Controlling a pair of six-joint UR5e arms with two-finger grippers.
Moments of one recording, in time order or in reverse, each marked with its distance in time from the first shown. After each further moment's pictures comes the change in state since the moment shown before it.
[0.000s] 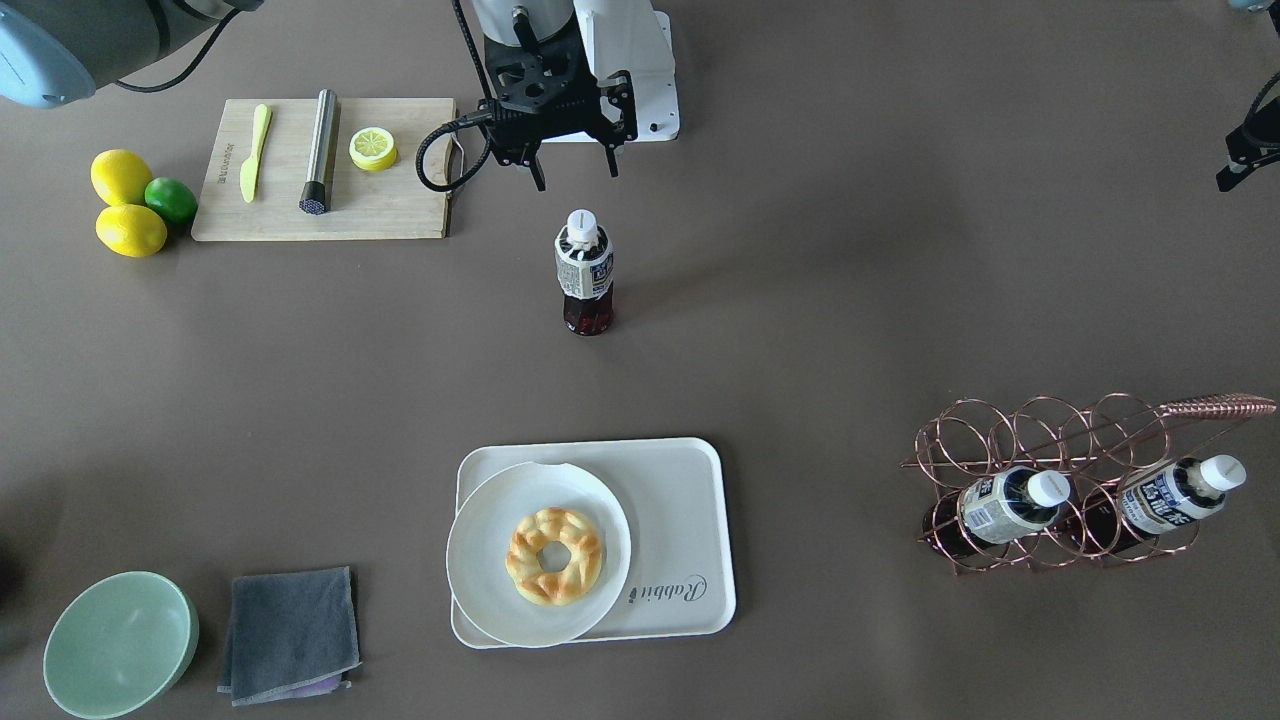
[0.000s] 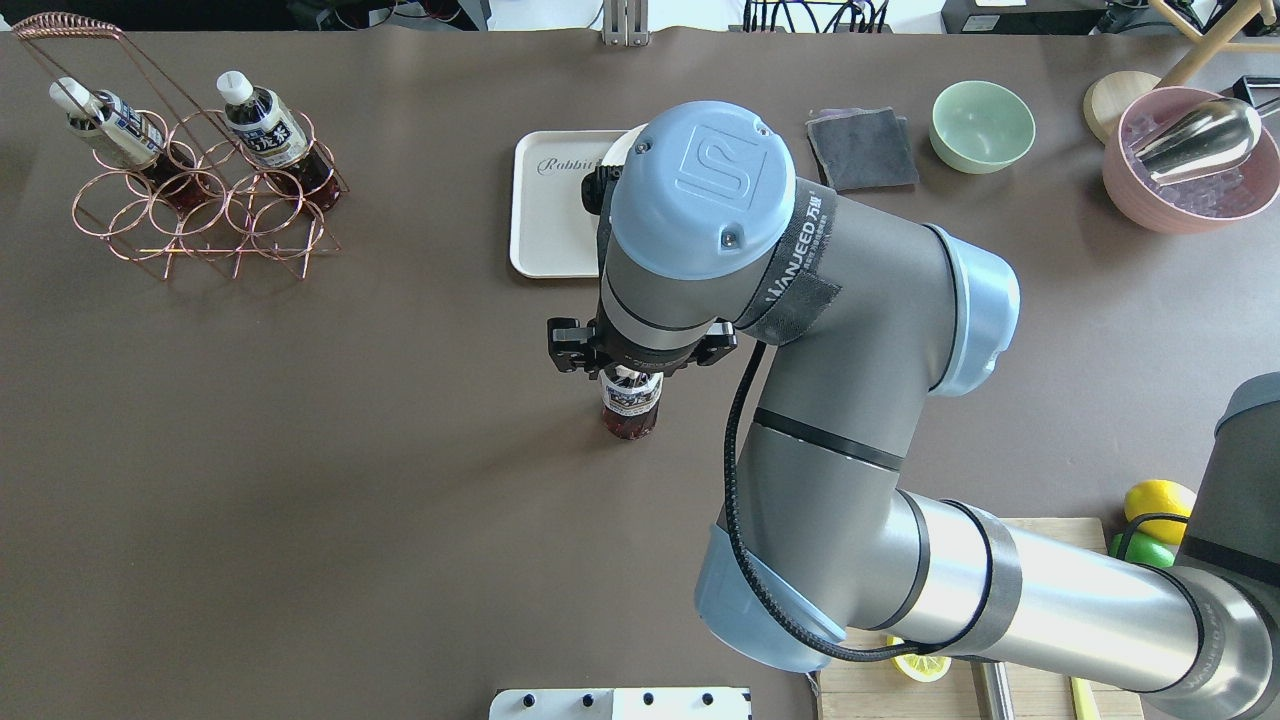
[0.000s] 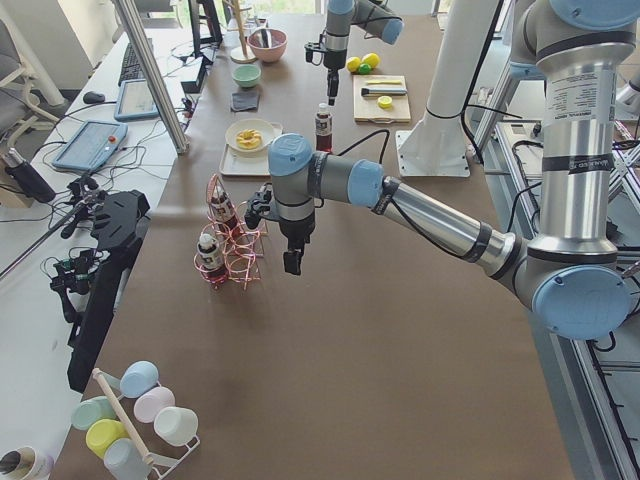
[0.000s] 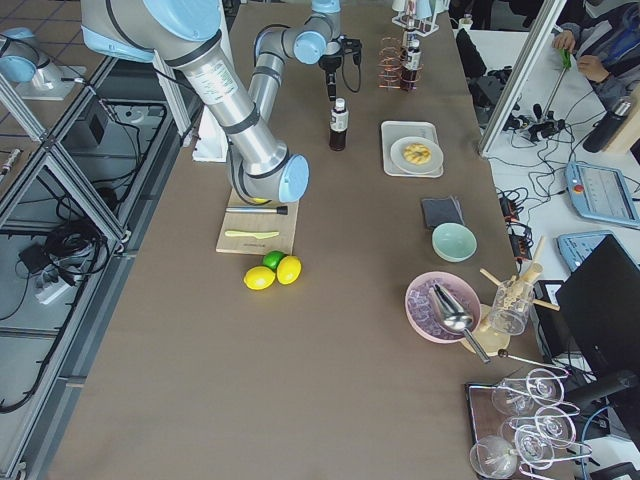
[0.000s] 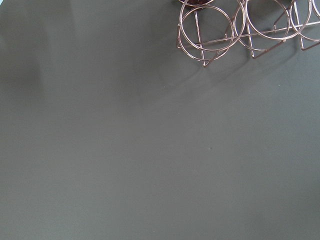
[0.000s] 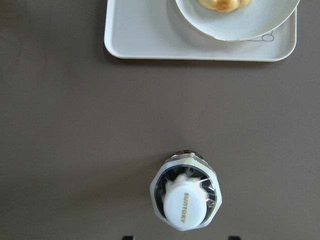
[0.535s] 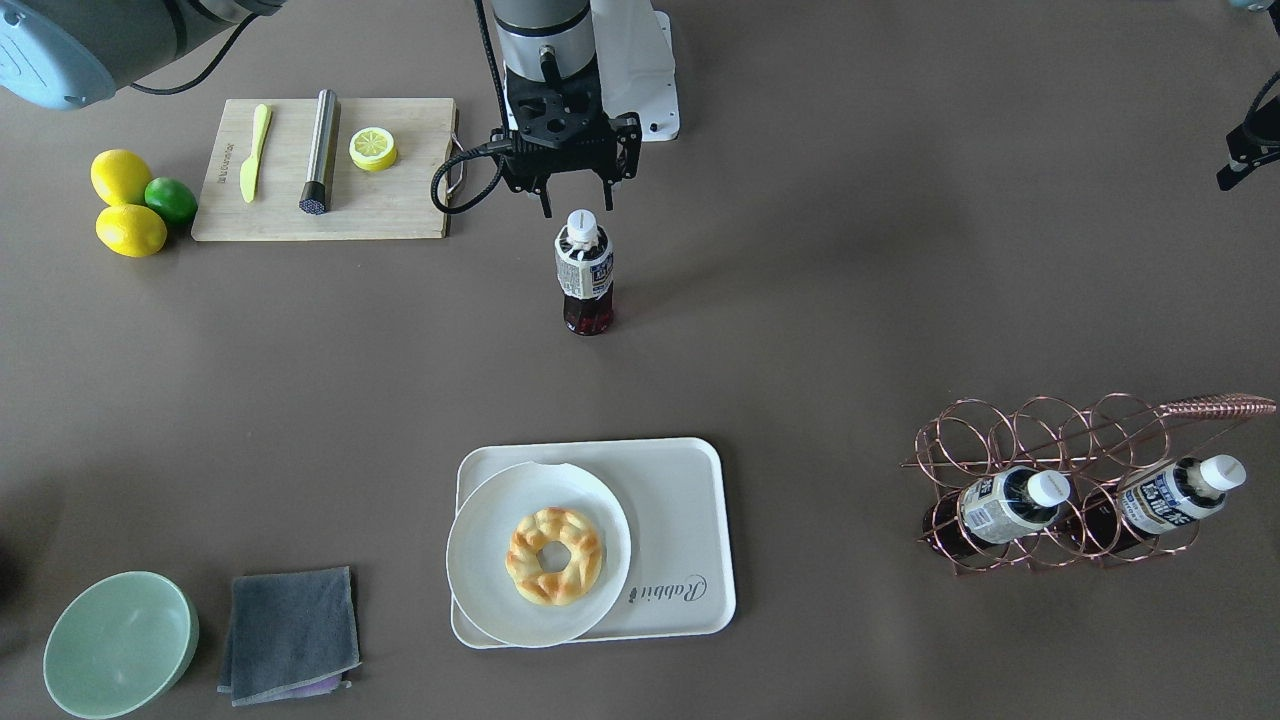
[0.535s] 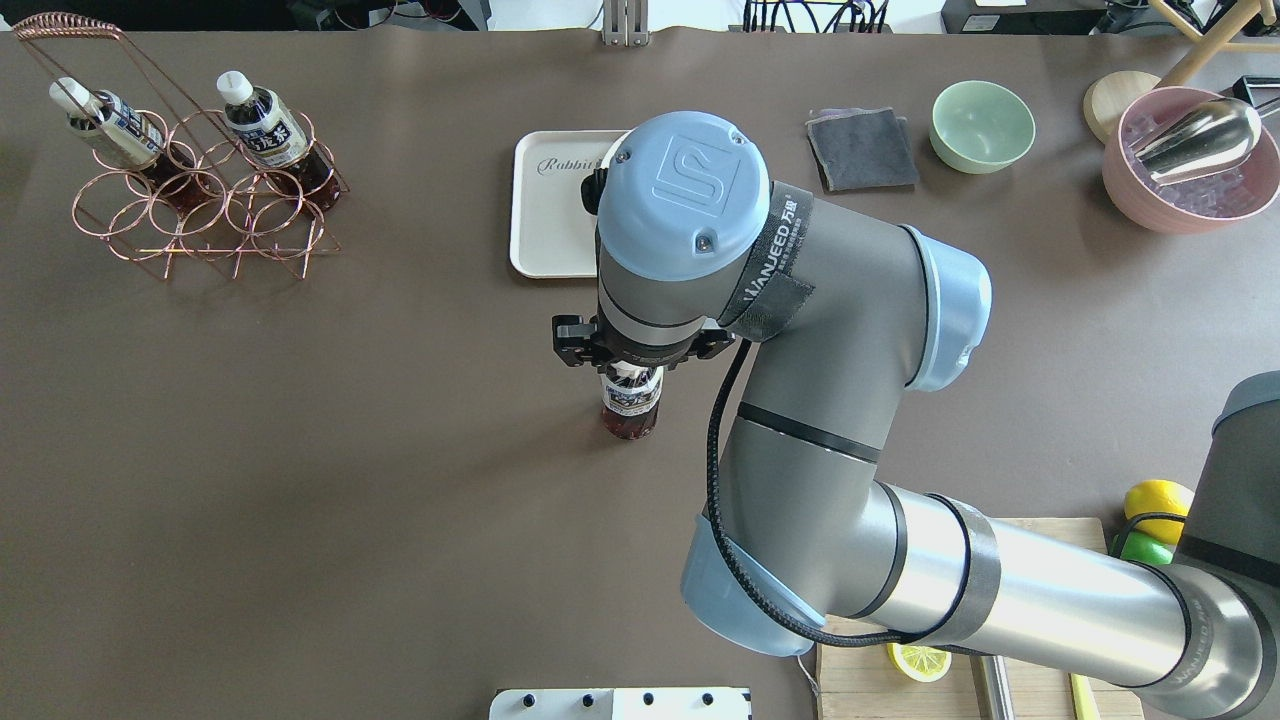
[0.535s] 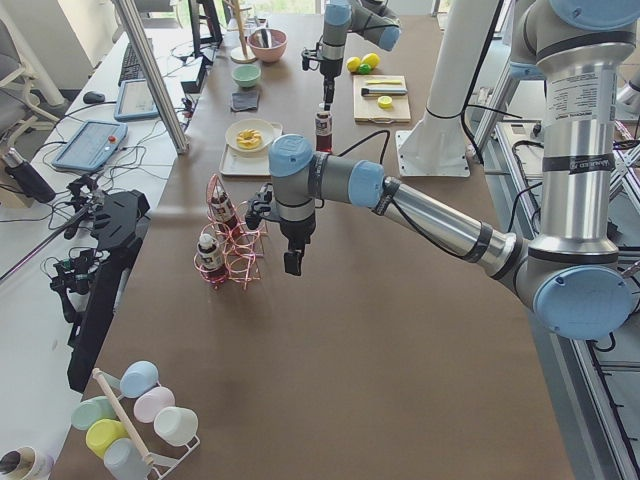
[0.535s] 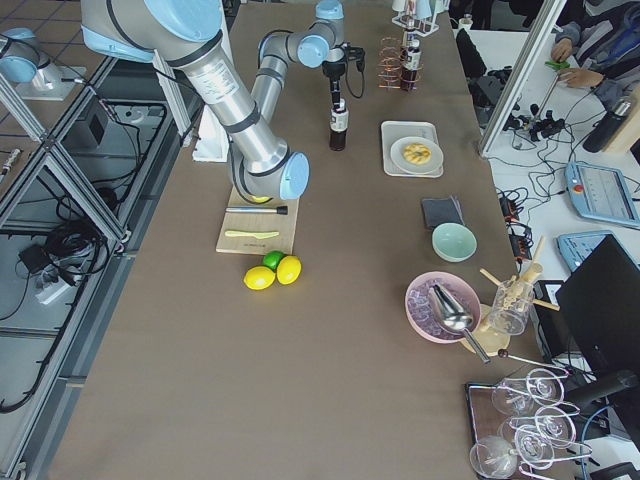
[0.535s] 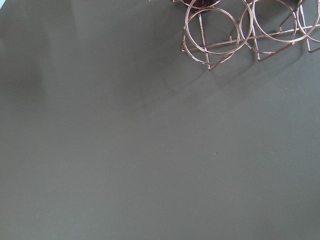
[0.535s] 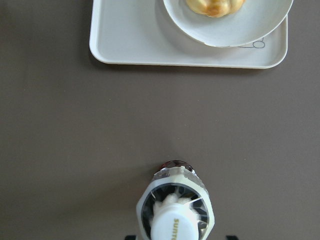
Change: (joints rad) left arm -0.001 0.002 0.001 -0.002 0.000 0.002; right arm -0.001 0.005 -0.043 -0.001 -0.029 -0.010
